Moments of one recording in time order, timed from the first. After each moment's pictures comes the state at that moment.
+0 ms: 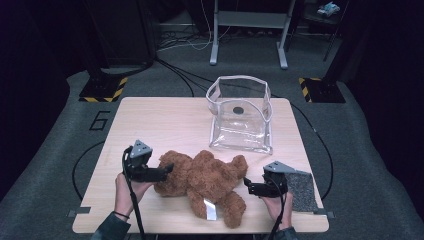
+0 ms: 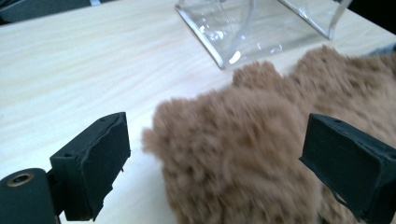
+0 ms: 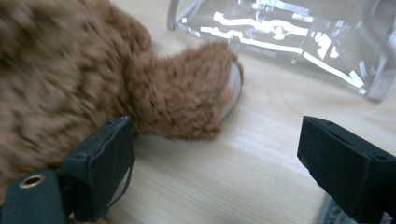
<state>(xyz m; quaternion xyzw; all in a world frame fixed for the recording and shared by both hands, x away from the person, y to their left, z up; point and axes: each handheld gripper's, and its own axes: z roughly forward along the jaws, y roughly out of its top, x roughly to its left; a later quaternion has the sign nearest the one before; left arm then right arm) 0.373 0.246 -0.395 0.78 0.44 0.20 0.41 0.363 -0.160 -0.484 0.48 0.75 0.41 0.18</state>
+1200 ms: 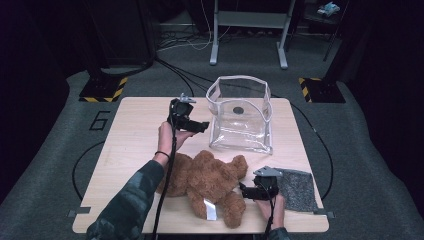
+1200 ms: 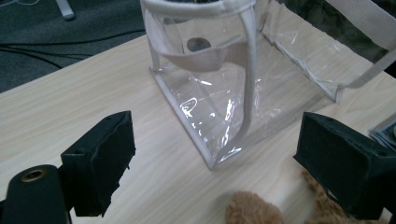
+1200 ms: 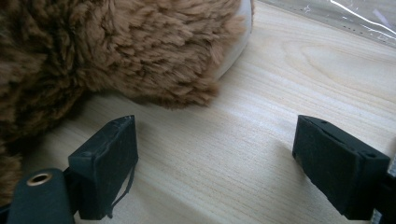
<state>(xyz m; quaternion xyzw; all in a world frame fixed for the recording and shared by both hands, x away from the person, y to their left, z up) 0.512 0.143 -0.360 0.81 0.41 0.17 0.39 0.374 -0.146 -0.529 0.49 0.77 0.36 0.20</state>
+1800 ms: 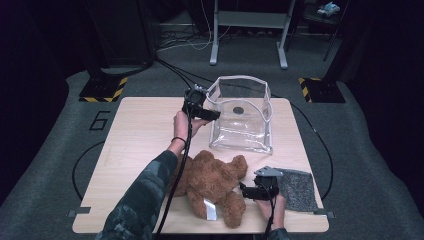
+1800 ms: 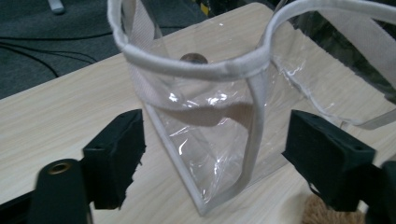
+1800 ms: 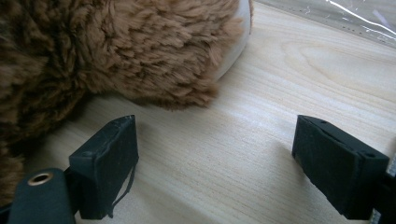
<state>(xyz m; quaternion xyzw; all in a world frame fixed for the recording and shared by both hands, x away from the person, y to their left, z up) 0.558 0.108 -0.363 0.80 0.43 0.15 0.39 0.374 -0.147 -0.528 0.49 0.77 0.37 0.19</state>
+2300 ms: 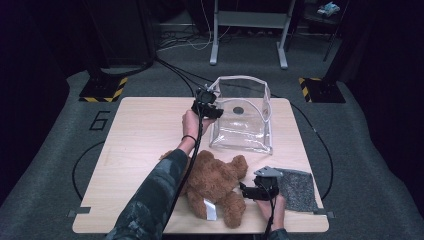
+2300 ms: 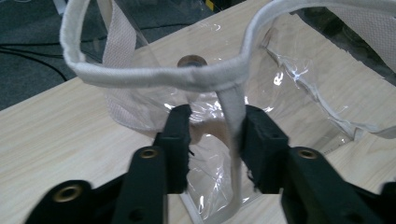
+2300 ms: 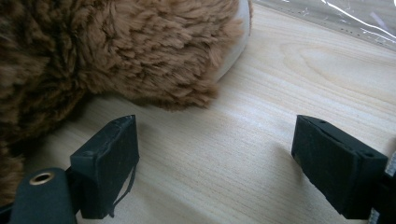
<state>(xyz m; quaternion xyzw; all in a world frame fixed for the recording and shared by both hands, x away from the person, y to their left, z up) 0.564 0.079 -0.370 0.81 0.42 0.17 0.37 0.373 -0.147 -0.528 0.48 0.77 0.36 0.20</state>
